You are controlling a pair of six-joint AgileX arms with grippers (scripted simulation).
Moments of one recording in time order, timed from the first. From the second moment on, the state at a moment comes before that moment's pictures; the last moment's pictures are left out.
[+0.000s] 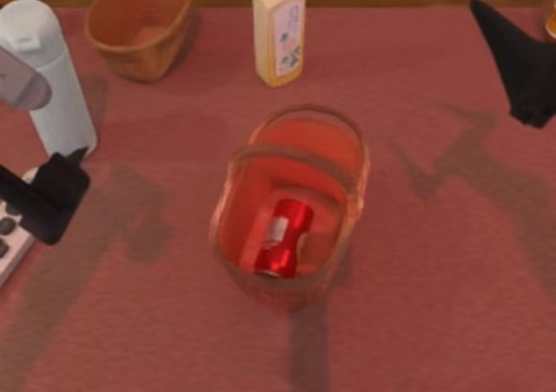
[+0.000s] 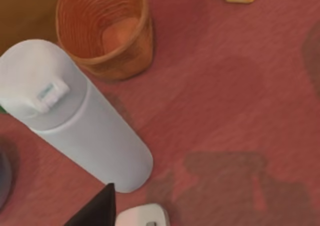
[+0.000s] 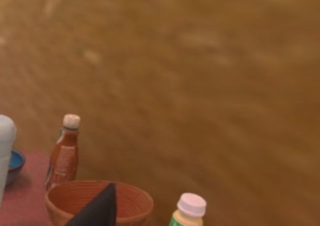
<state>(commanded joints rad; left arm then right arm) -0.28 0.83 0.84 -0.59 0.02 0.43 0.14 1.26 0.63 0.86 -0.62 -0.12</state>
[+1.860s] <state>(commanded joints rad) -0.71 2.23 2.15 -1.49 0.00 1.17 0.01 0.00 0.00 0.00 0.00 0.00</state>
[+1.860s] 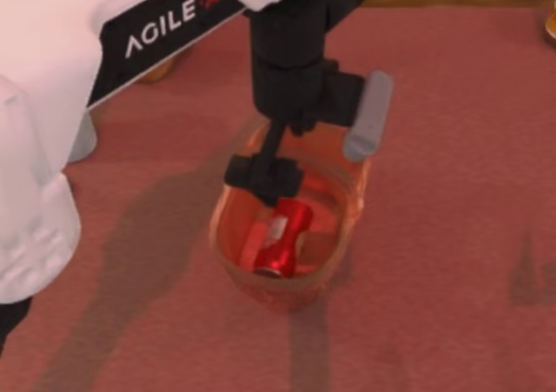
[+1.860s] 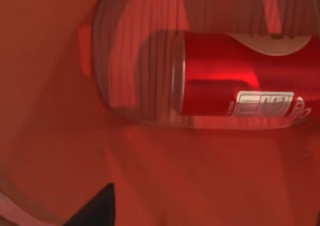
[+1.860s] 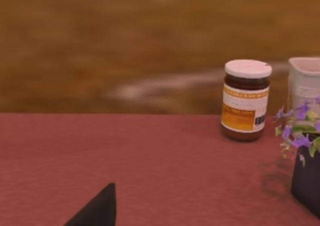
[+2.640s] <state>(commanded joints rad) -0.71 2.23 2.14 -1.48 0.00 1.17 0.01 0.00 0.00 0.00 0.00 0.00</state>
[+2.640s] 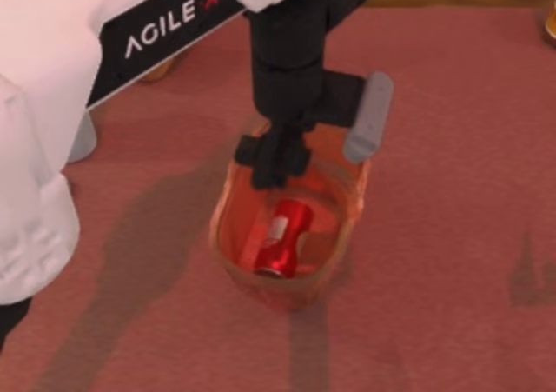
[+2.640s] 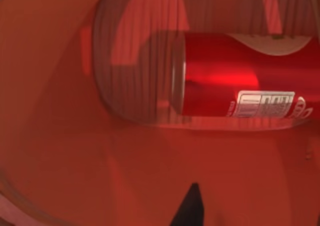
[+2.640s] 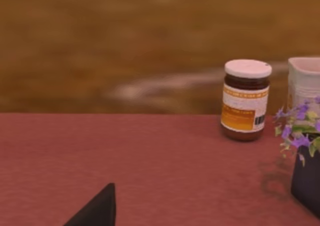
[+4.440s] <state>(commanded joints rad) -0.71 2.23 2.14 -1.48 0.00 1.17 0.01 0.00 0.00 0.00 0.00 0.00</state>
